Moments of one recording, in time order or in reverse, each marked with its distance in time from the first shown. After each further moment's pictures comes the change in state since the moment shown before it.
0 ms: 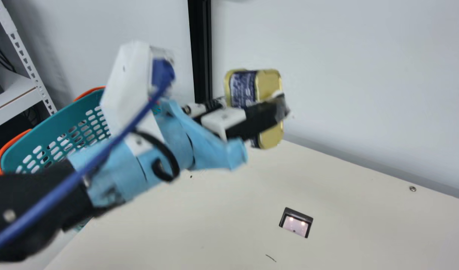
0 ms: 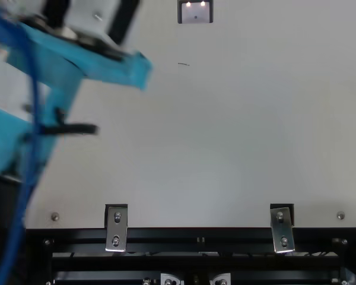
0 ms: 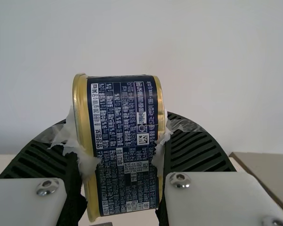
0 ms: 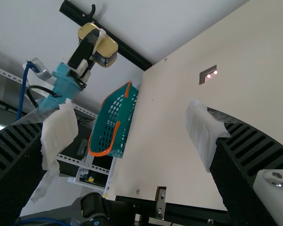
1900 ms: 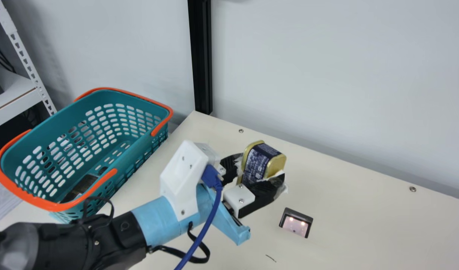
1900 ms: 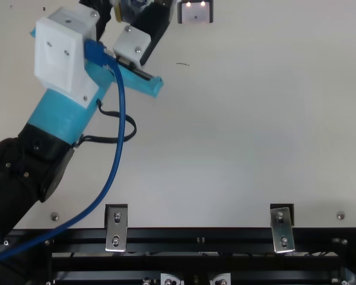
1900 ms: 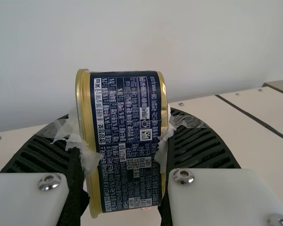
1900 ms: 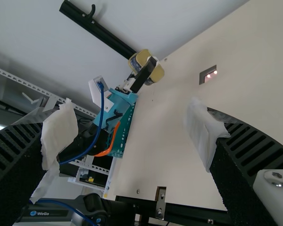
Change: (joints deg) left arm 9.9 21.1 16.5 55.2 -24.9 -39.2; right arm 0.0 0.0 0.0 0.0 0.0 0.0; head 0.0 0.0
